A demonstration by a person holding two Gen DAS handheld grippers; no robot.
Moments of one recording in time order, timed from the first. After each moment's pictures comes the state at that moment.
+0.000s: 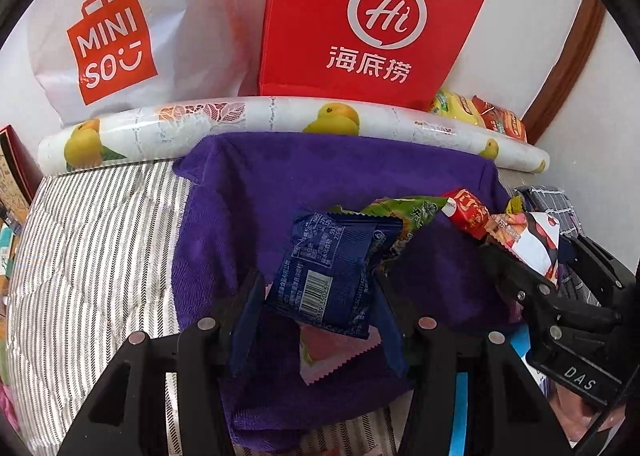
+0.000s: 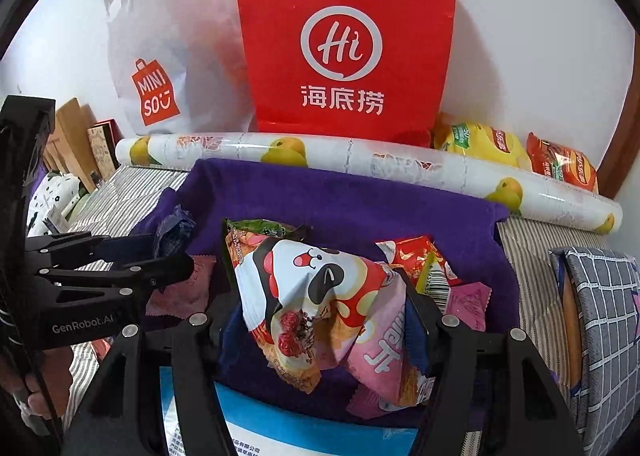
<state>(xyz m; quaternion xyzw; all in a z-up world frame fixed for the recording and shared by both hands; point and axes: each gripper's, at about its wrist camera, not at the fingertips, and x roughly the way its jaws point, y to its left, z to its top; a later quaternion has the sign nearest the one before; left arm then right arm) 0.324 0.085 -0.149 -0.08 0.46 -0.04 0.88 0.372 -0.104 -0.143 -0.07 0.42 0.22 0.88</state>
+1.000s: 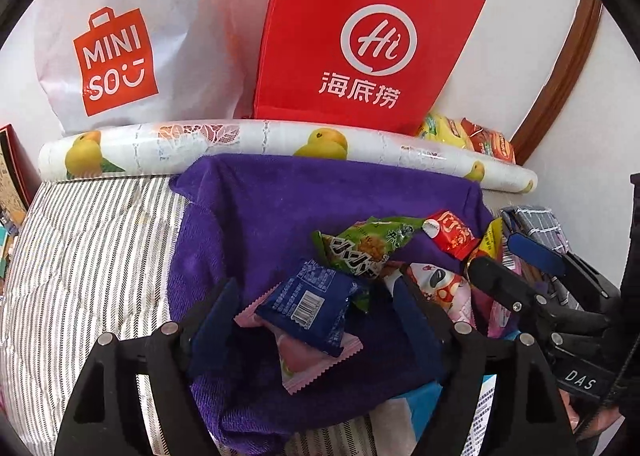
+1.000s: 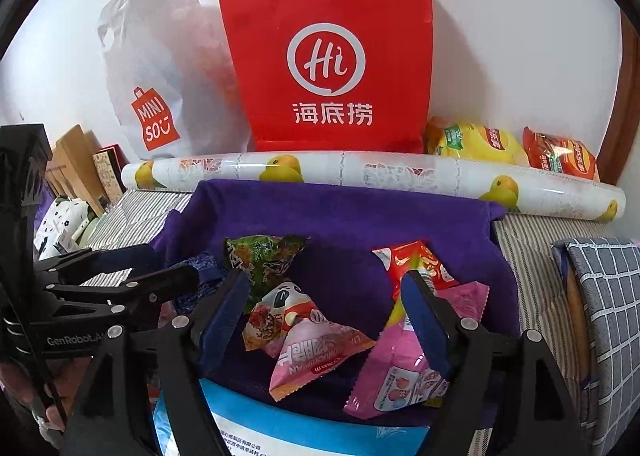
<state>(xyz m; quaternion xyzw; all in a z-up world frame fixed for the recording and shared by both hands) 0.318 0.088 -0.137 -0.11 0.43 -0.05 0.90 0.370 -0.116 -0.137 -0.02 0.40 0.22 0.89</state>
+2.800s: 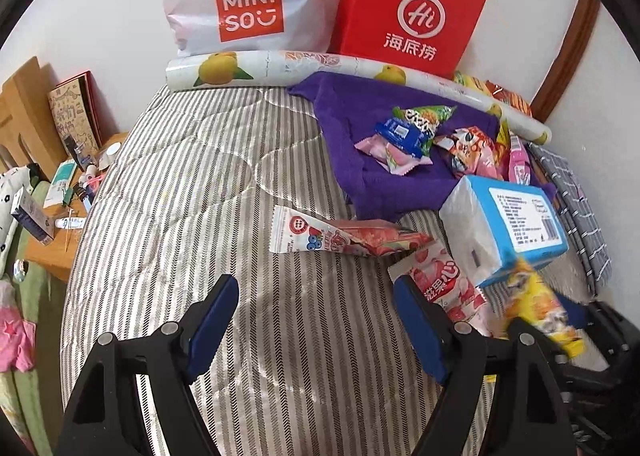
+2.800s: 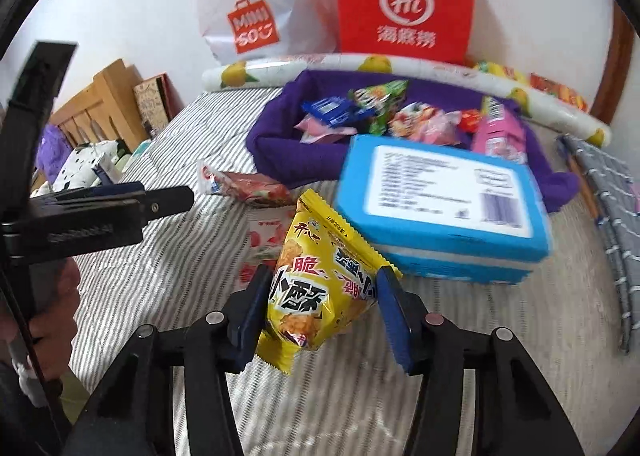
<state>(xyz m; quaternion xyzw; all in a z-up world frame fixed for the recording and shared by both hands) 0.162 0.143 -0.139 -0.08 0.47 0.02 0.88 0.176 -0.078 -0.141 -0.05 0.46 0.22 0.86</state>
